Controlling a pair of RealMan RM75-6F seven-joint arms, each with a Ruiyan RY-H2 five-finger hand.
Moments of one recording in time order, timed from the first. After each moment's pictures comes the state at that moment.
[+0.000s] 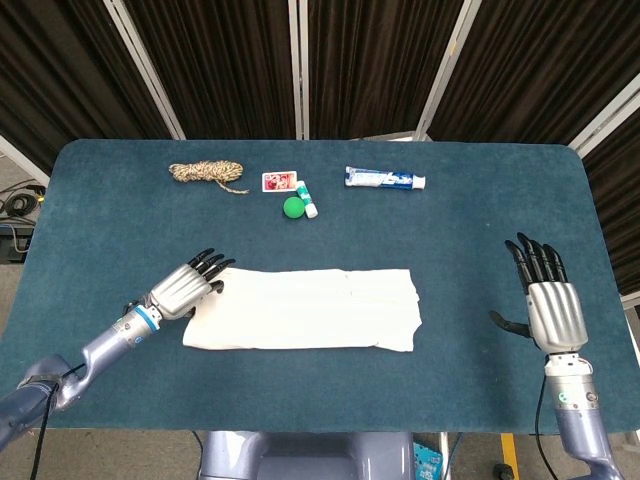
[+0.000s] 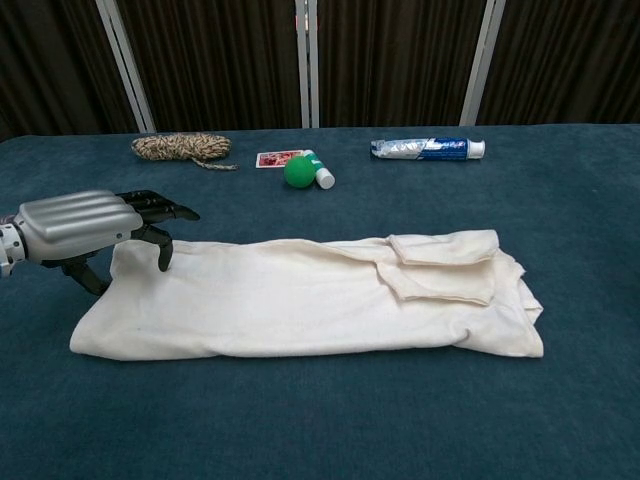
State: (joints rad) left arm -0.72 -1.67 0.15 -0.72 1.75 1.08 -0.27; right arm 0.26 -1.24 0.16 -1.62 -1.42 1.44 -0.05
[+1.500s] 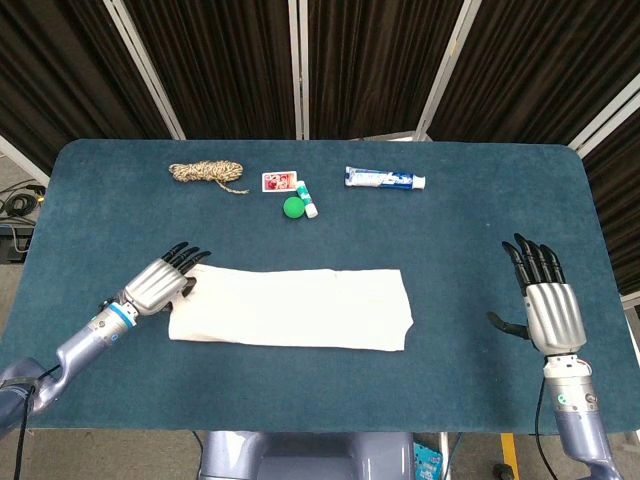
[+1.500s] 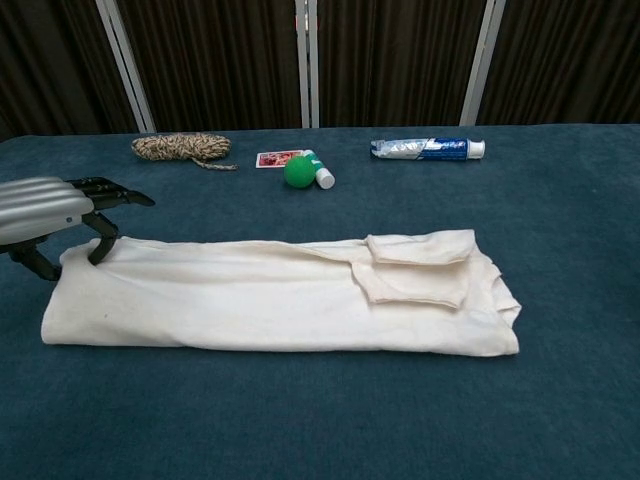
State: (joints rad) left arm -0.66 -1.60 0.17 -0.70 1.72 1.12 -0.33; right arm 0.26 -1.24 0.17 -1.63 -1.44 1.44 -0.05
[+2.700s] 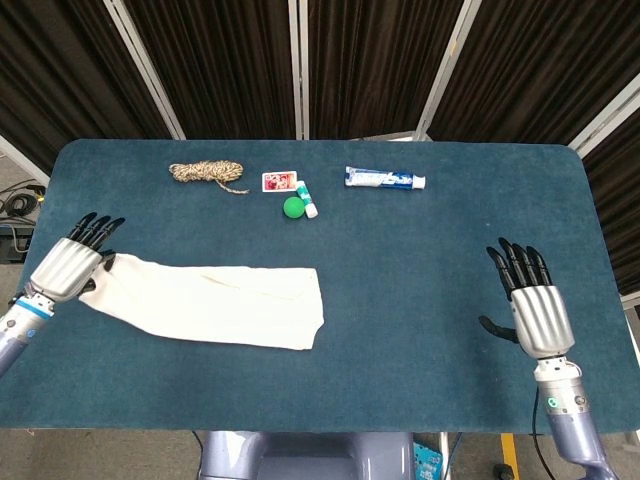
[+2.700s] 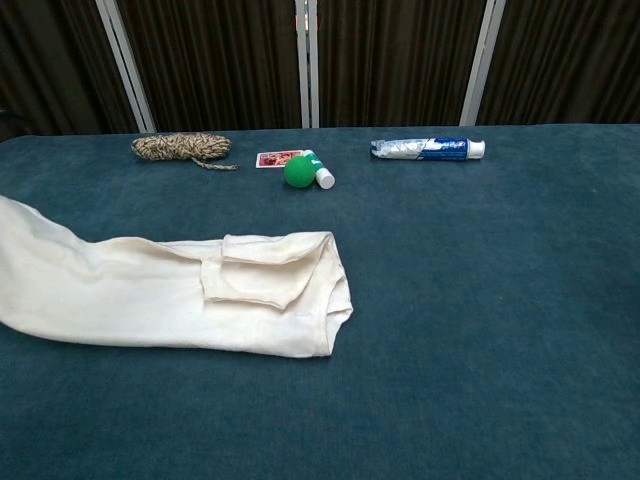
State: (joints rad) left arm -0.54 -1.54 0.13 -0.44 1.67 1.31 -0.49; right arm 0.26 -1.24 0.14 -1.63 -1.49 1.45 -0.12
